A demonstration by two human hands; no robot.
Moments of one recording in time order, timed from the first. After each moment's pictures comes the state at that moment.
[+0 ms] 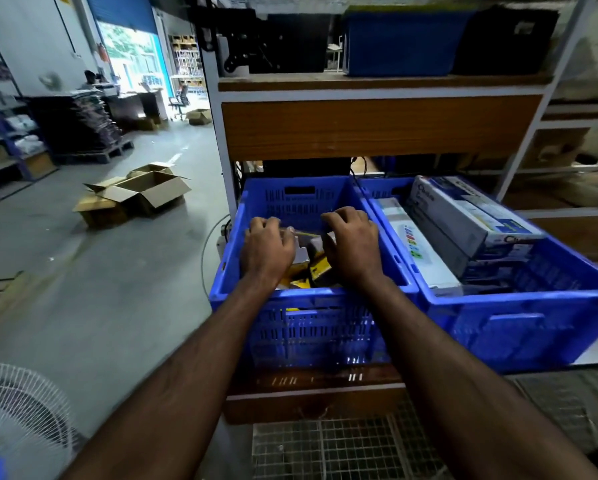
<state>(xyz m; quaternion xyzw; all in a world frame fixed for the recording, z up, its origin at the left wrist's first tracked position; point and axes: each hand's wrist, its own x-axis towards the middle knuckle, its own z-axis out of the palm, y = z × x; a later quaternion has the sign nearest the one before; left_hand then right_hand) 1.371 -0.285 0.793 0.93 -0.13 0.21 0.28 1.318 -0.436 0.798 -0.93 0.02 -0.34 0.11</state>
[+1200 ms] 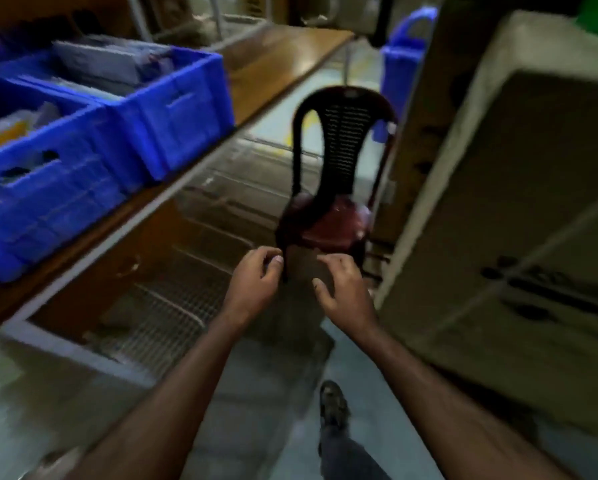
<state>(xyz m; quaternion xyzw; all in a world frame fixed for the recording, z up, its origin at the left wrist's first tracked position) 0.933 -0.226 0.624 0.70 -0.58 -0.23 0.35 0.745 -0.255 0.588 -0.78 0.48 -0.33 0.21</state>
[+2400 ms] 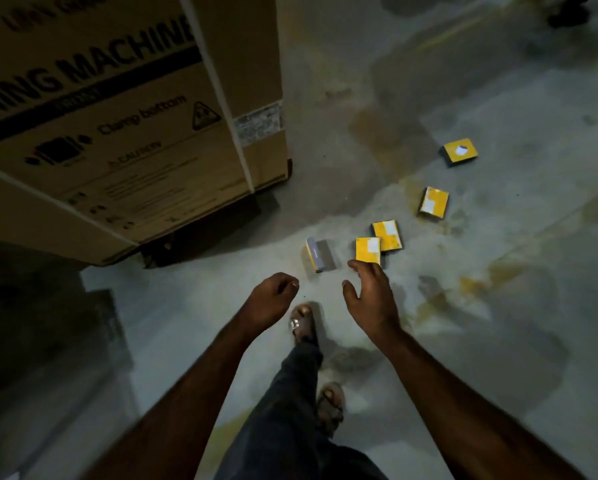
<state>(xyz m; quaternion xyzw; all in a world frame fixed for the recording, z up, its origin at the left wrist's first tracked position) 0.244 0.083 0.438 0.42 -0.74 -0.51 -0.10 0.098 0.230 0.411 -0.32 0.88 -0.29 0.20</state>
